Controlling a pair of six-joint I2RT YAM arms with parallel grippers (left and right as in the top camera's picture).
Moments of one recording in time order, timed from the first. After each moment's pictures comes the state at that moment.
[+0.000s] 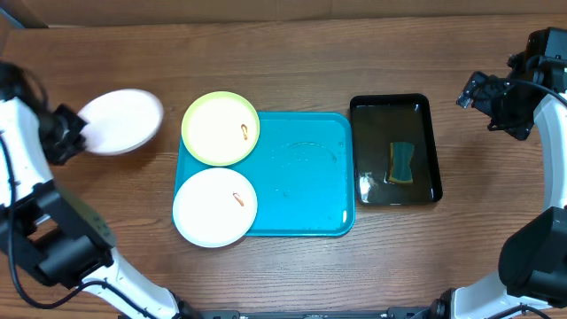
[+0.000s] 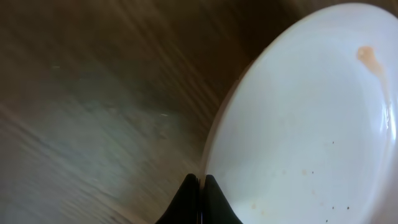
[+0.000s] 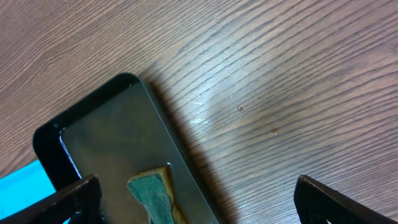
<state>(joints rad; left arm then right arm) 0.59 2.02 1.81 -1.20 0.06 -0.40 -0.26 1.77 1.60 -1.06 -0.12 0.28</state>
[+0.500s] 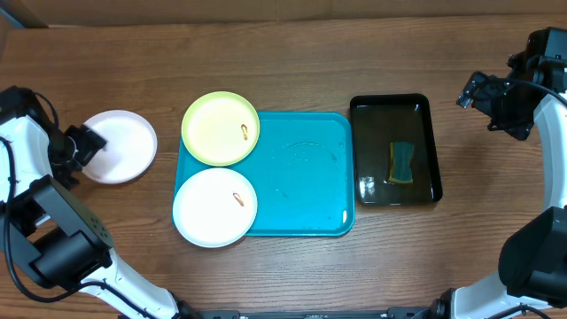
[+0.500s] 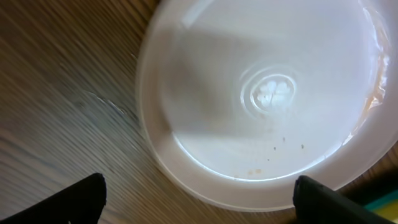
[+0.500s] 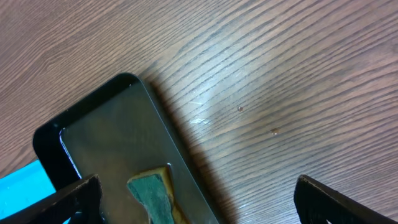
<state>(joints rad) 0.60 2.02 1.62 -1.07 0.08 -0.36 -0.26 1.77 1.60 -1.06 -0.12 0.28</state>
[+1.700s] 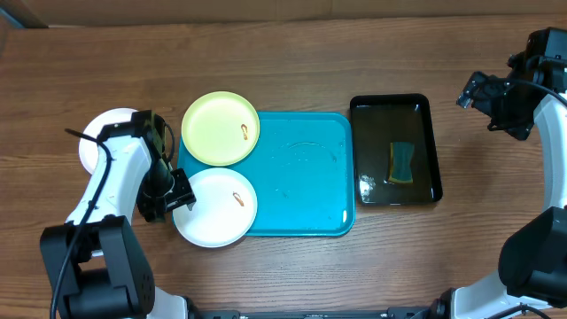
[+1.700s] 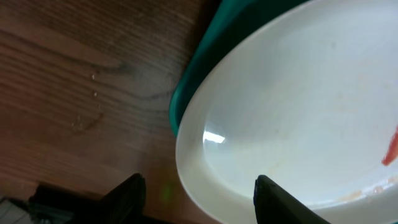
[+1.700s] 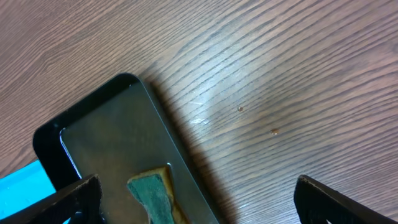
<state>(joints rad) 0.13 1.69 1.12 -1.22 -0.01 -0.35 -0.26 1.77 1.60 -1.06 -0.12 0.28</state>
